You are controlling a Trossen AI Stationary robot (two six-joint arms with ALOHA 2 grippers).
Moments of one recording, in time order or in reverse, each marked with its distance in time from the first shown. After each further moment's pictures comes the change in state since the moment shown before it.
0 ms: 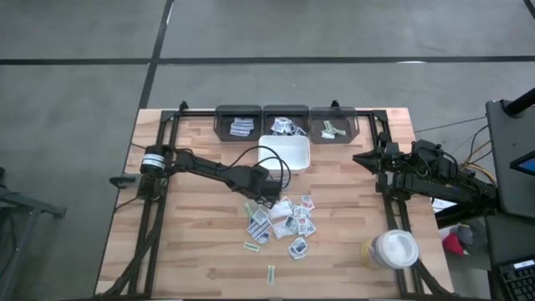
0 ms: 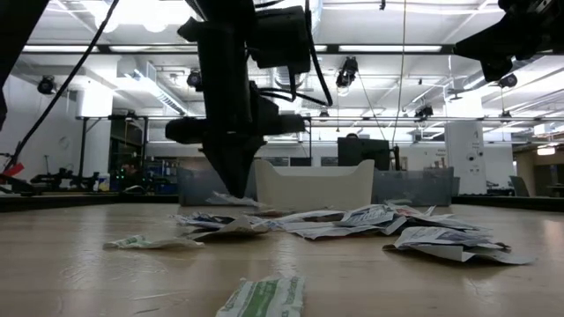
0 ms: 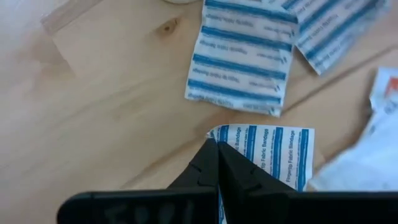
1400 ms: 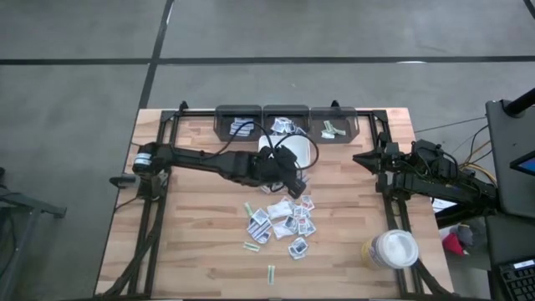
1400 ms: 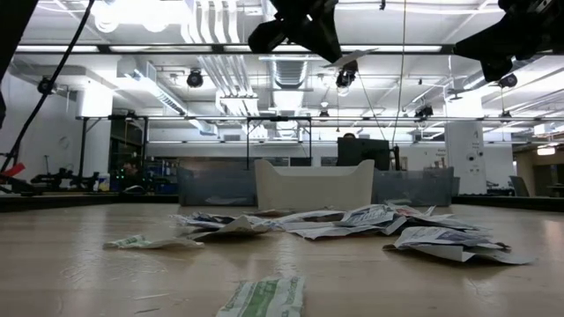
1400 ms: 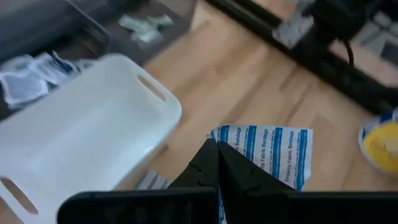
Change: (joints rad) left arm -0.017 -0.069 0.386 0.175 -0.223 0.404; right arm 0.000 0.000 0.000 0.000 0.000 0.000
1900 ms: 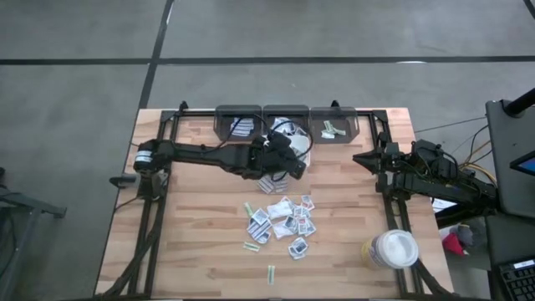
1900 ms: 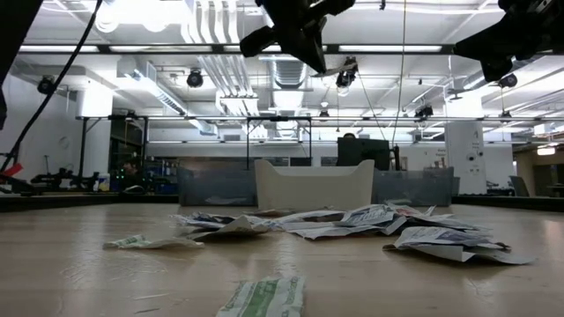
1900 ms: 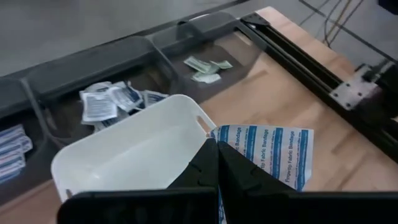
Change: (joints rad) left arm 0.060 0.000 -0.001 -0.006 -0.201 -0.097; right arm 0.000 0.000 0.000 0.000 0.000 0.000
